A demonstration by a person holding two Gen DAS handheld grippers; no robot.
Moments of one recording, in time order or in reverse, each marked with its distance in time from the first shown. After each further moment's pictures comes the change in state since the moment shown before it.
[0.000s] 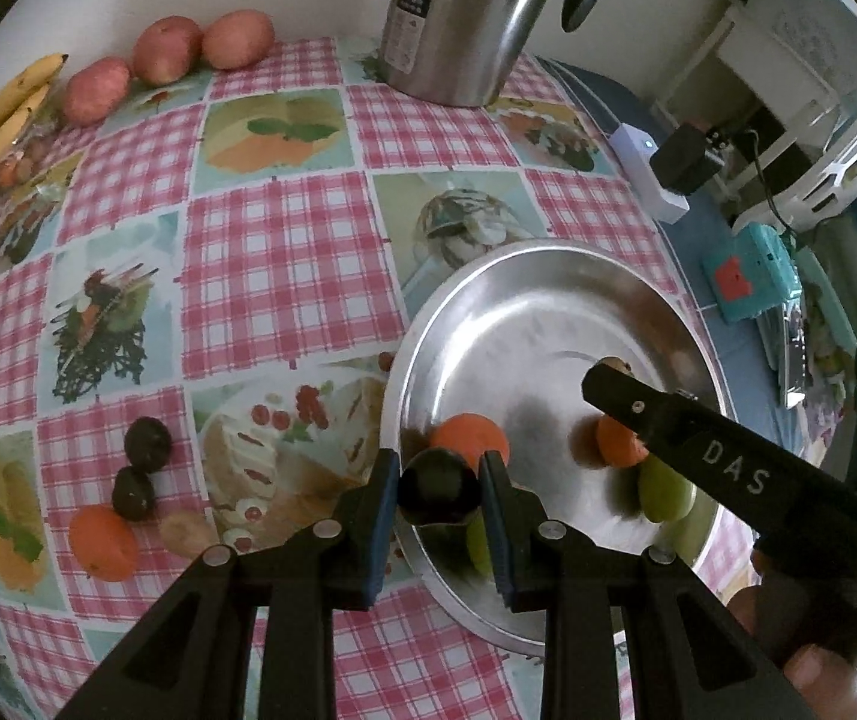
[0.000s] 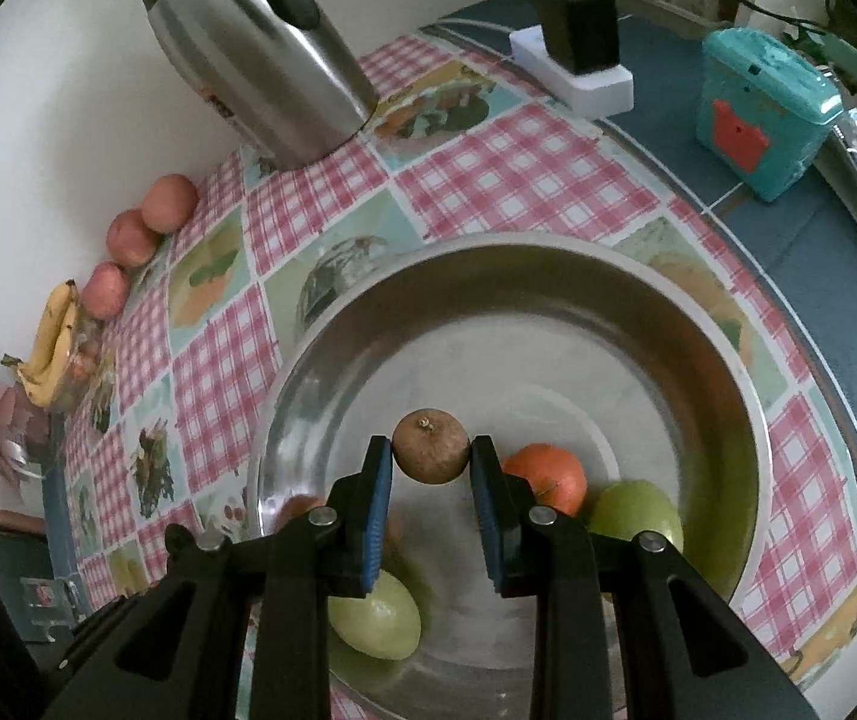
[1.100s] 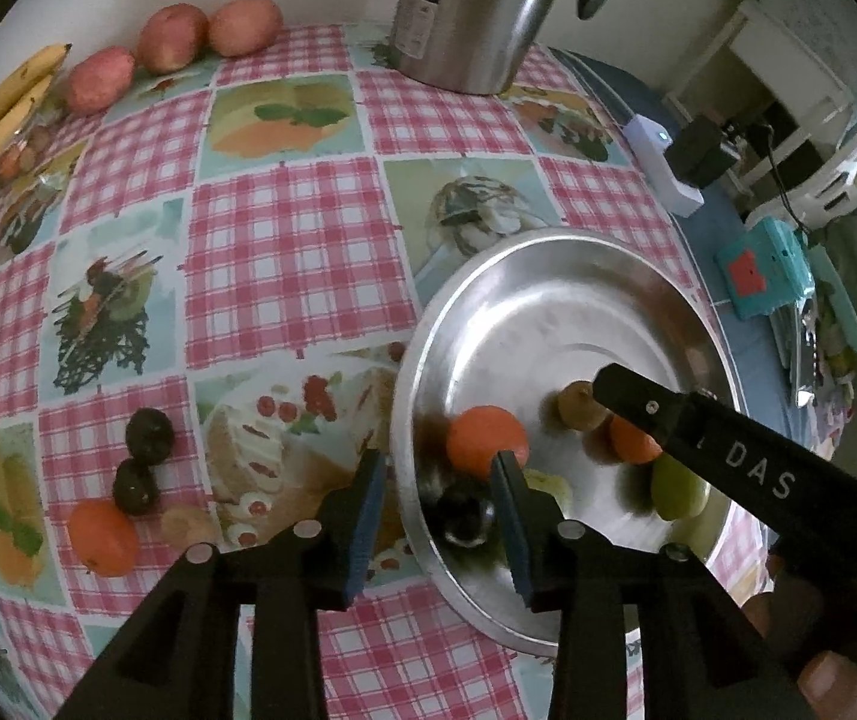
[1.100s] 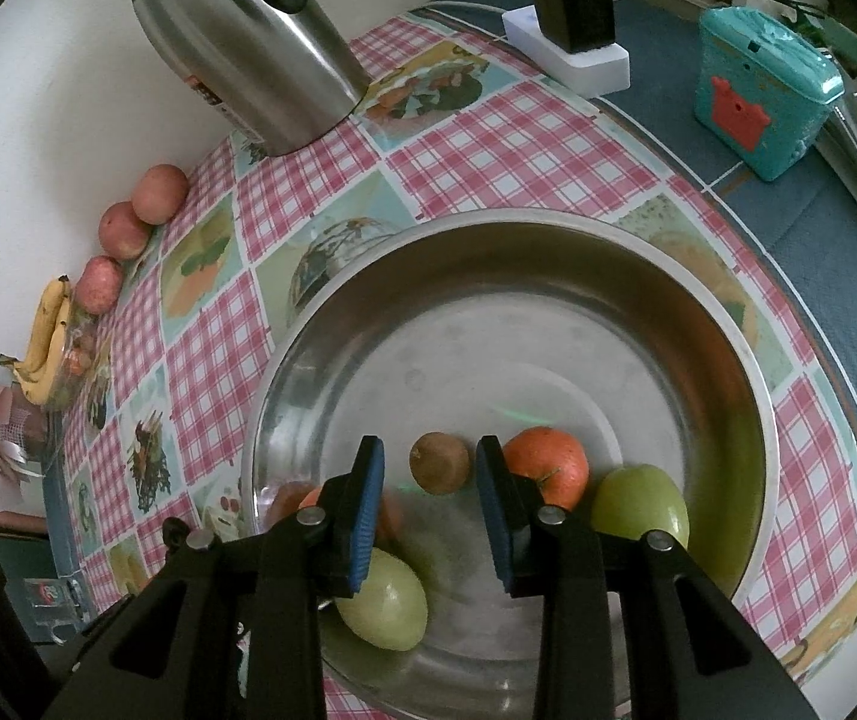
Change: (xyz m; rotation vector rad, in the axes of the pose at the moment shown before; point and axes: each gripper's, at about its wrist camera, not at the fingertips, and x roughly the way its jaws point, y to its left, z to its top) left arm 0.004 0.007 0.001 -0.023 0.018 0.021; right arm 0.002 -0.001 -0.001 0.023 0.028 -0.004
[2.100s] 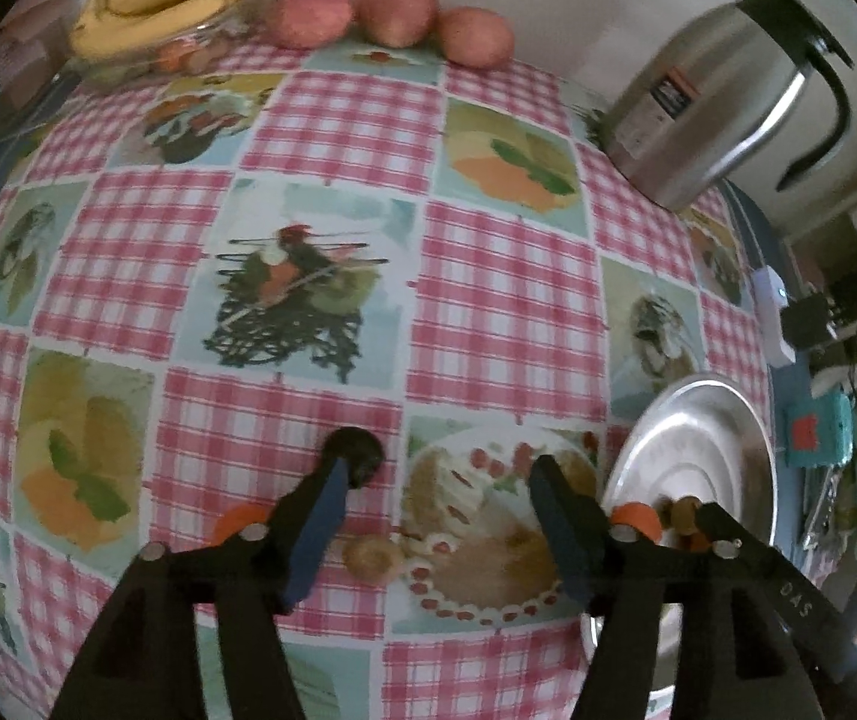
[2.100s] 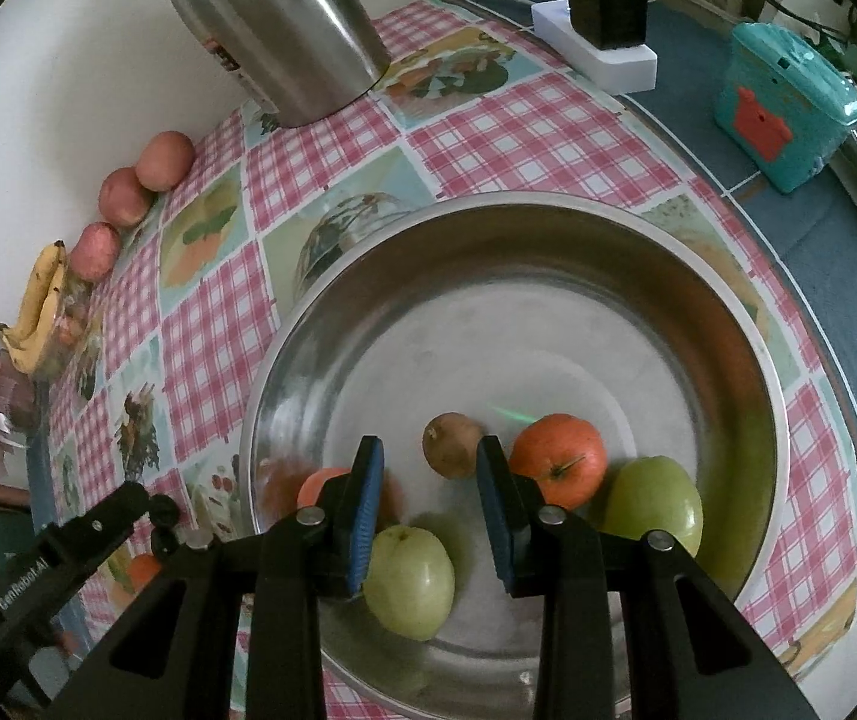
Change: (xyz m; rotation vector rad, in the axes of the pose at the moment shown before) left arm -0.021 0.104 0.008 -0.334 -0.064 0.071; right arm 0.007 0.014 -0.003 -0.070 0.031 -0.036
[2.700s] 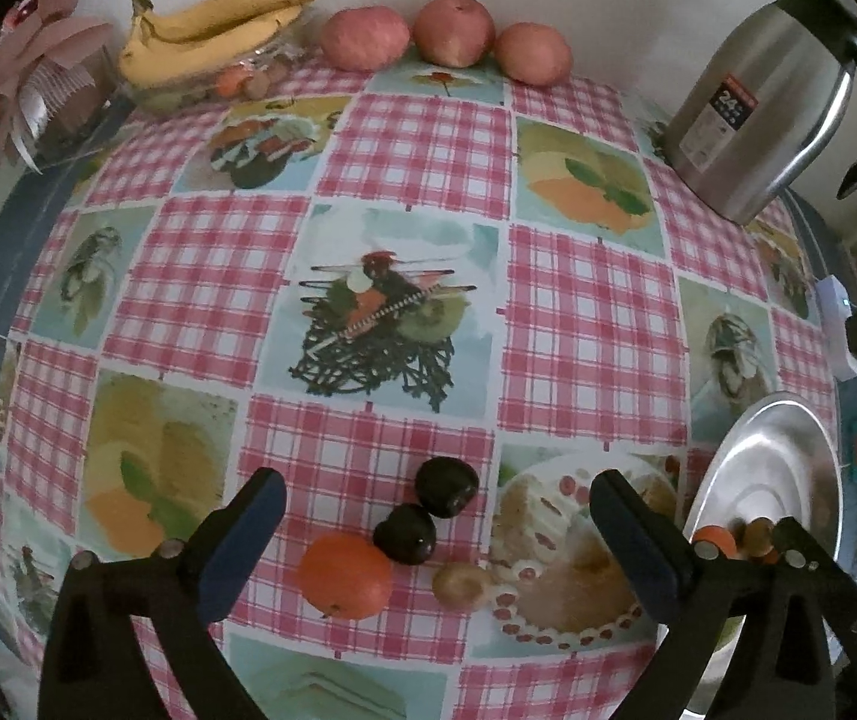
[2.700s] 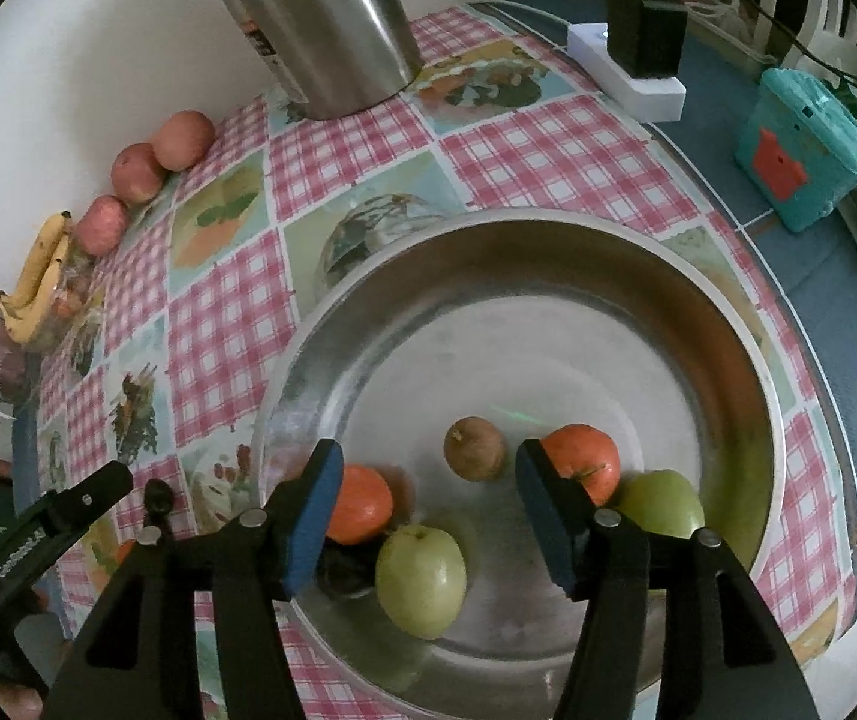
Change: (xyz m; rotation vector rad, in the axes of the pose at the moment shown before) left arm -0.002 0.012 0.004 0.013 -0.053 0.175; right arm -0.007 0.015 0.000 -0.074 -0.030 -0.016
